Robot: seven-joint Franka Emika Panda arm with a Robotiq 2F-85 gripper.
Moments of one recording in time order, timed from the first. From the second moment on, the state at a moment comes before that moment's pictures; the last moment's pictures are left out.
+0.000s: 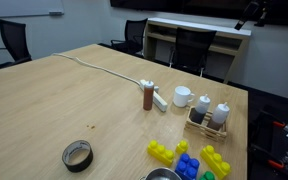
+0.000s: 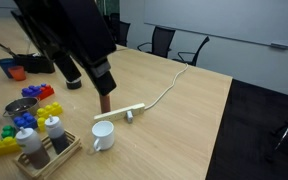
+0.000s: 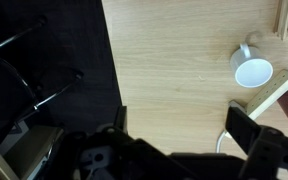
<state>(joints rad) -0.09 -0.55 -0.06 -2.52 -0.25 2.29 -0.11</state>
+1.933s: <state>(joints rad) 0.24 -0.33 0.15 -2.46 -0.22 2.44 -0.21</state>
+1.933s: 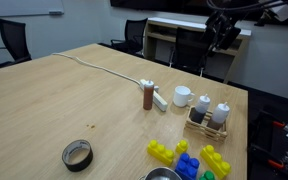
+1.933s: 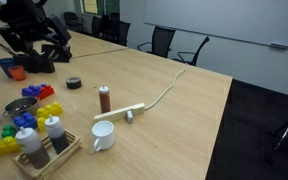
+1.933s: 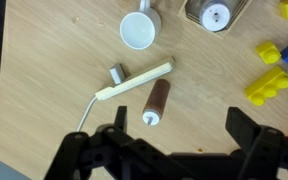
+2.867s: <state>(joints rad) 0.26 -0.30 0.16 -2.46 -0.20 2.45 -0.23</state>
